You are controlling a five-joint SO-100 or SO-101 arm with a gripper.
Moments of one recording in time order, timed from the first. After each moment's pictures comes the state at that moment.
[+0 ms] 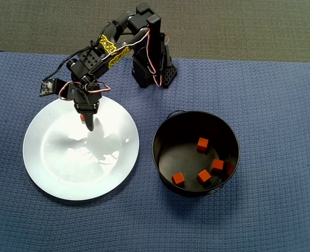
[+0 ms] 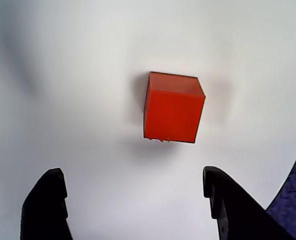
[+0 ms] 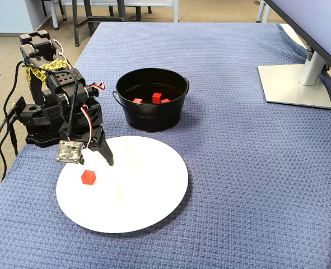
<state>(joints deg) 49.0 88.1 105.7 70.9 -54.2</state>
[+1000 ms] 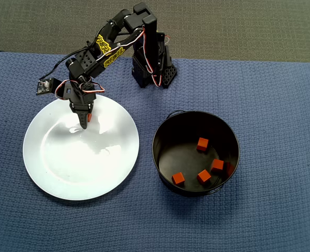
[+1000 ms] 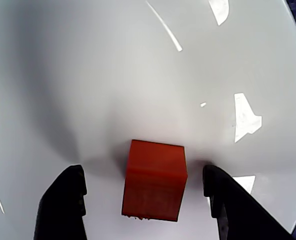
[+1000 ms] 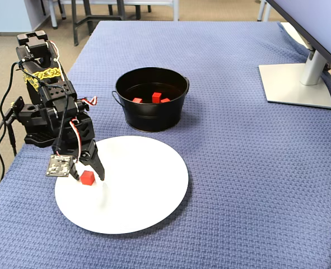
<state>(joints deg) 54.4 85.5 112.9 56.2 -57.7</state>
